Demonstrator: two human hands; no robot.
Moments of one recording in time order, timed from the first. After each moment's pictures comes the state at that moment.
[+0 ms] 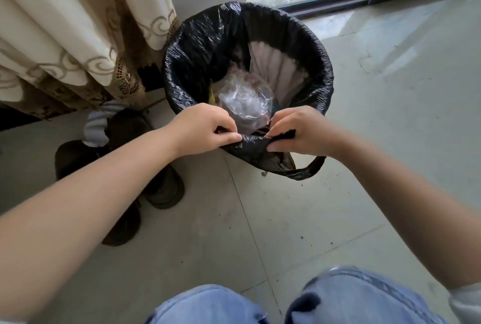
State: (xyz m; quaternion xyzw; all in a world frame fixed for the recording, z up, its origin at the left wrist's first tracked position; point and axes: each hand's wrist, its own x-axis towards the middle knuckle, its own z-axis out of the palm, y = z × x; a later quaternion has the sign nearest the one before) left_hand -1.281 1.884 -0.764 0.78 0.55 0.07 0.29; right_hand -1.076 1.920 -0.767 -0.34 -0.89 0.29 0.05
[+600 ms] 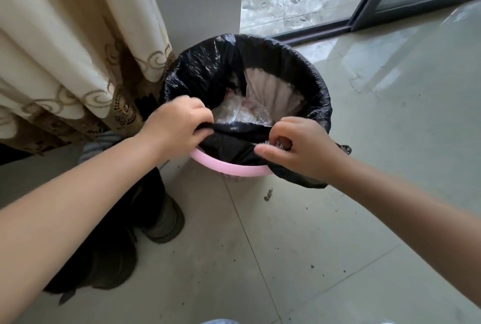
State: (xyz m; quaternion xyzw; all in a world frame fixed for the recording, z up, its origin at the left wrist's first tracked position) left_hand -1.319 1.920 -0.776 0.83 0.54 0.11 0.05; right_hand -1.090 1.915 -0.769 -0.43 -0.86 0.16 0.20
